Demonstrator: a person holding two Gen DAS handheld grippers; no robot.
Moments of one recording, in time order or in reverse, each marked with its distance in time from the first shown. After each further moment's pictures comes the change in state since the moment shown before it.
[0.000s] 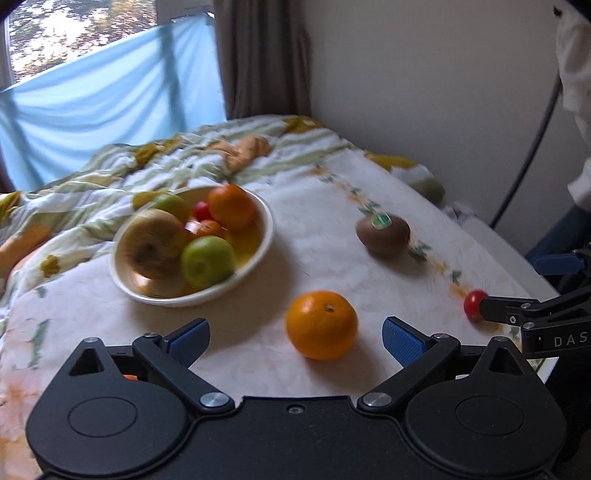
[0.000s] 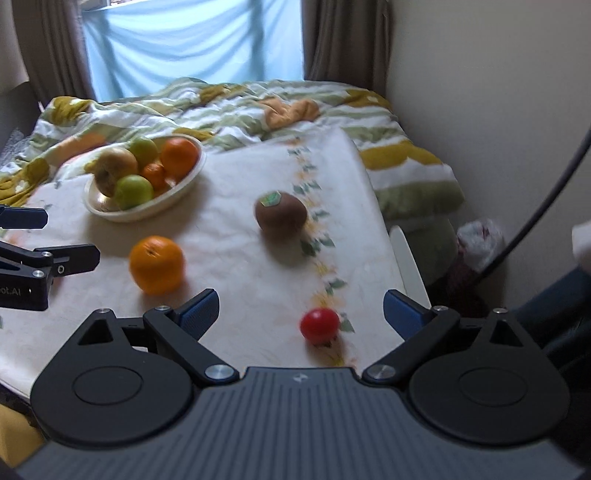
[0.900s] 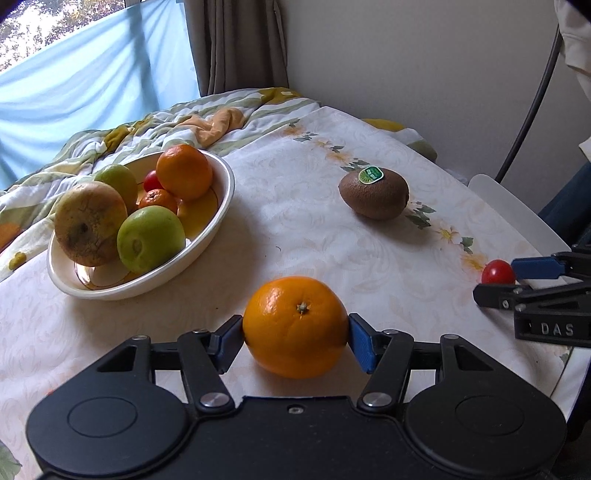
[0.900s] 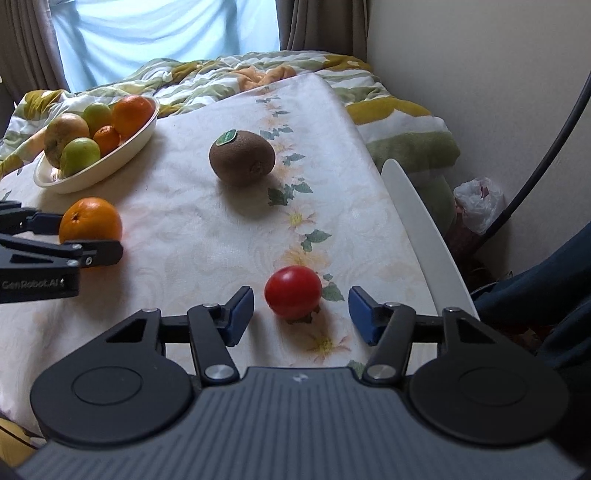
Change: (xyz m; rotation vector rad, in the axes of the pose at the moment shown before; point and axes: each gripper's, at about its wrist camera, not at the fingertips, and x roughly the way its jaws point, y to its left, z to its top) left arm 0.061 -0.013 -0.007 0.041 0.070 -0.039; right arm 0.054 -0.015 -0.025 0.066 0.060 -0.022
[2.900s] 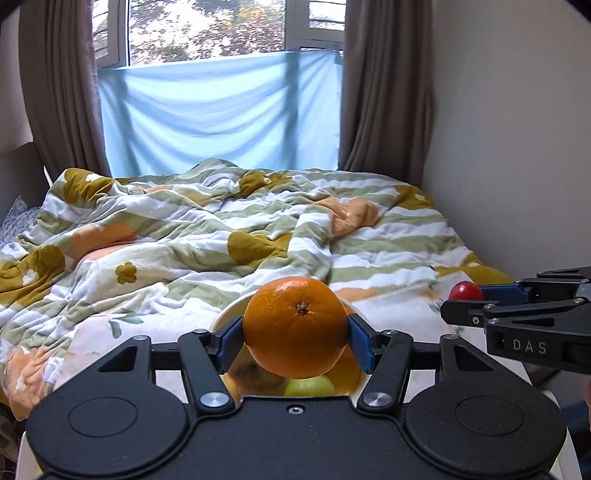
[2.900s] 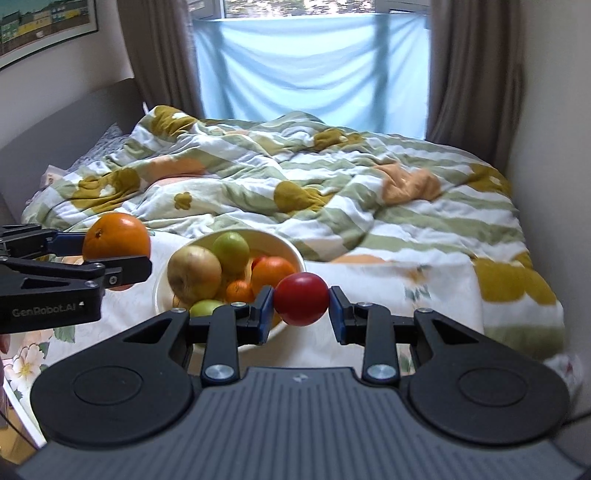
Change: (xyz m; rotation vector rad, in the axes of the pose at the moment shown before) left arm -0.071 0.085 0.104 -0.364 -0.195 0.307; right arm -0.008 0.085 0.190 -0.328 -0.150 0.383
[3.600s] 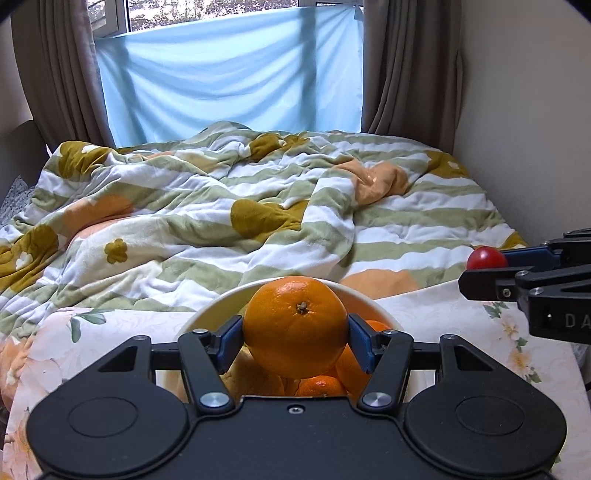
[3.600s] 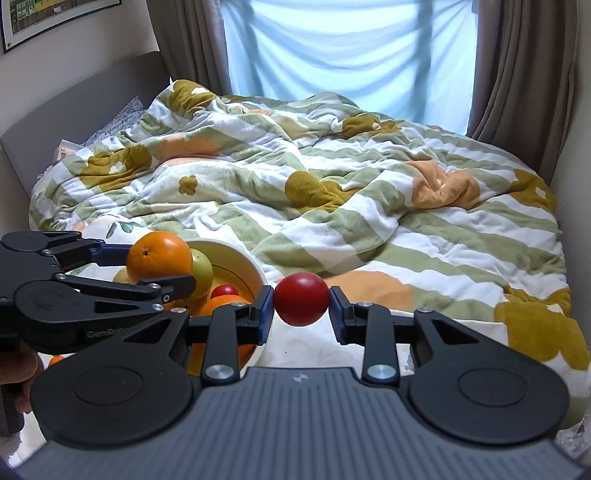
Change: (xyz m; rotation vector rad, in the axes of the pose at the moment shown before) left arm 0.113 -0.013 0.004 0.004 0.114 0.074; right arm 0.094 -0.050 0.037 -0.073 0.074 0.110
